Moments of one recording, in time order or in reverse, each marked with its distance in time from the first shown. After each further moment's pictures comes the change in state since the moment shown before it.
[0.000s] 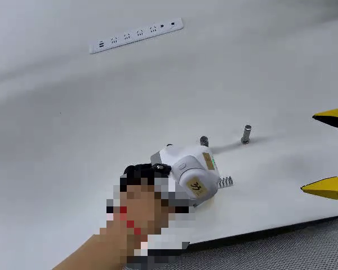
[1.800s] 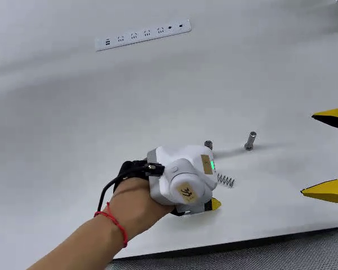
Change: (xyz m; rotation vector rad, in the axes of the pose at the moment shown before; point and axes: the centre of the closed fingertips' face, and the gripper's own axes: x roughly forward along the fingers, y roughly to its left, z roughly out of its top) left arm -0.009 0.007 0.022 0.112 -0.098 0.003; right arm 0.002 -0.011 0.012 -0.026 0.009 0.027
